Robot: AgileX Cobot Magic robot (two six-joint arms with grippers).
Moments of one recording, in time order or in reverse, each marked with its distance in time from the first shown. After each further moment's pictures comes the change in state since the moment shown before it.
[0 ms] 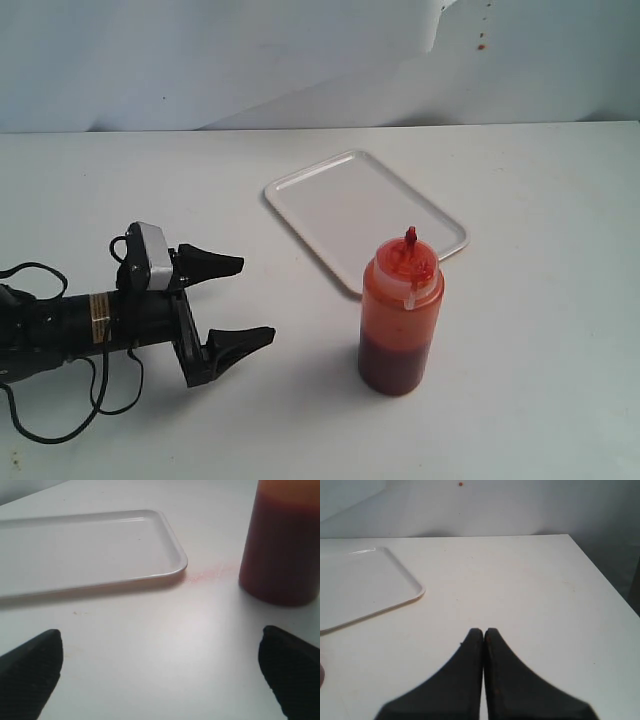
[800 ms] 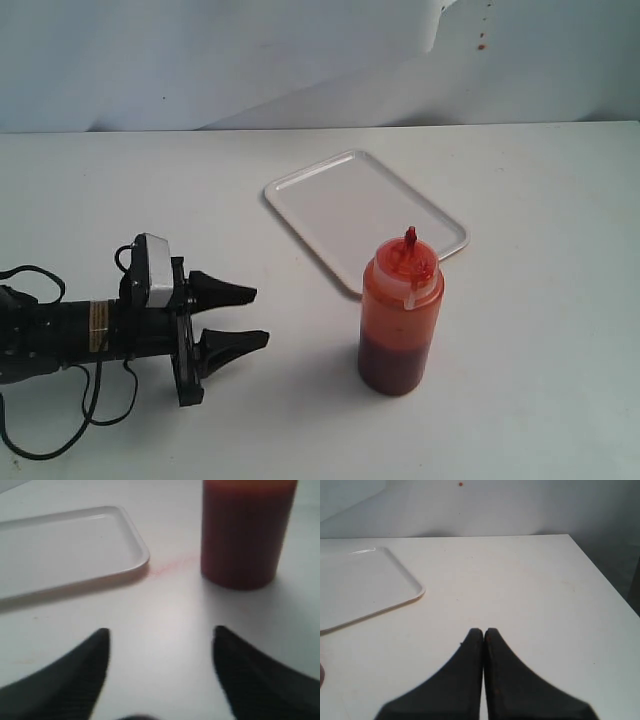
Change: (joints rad) left arm 0.004 0.000 0.002 0.110 0.000 0.031; right arm 0.000 0.000 0.000 0.000 0.000 0.000
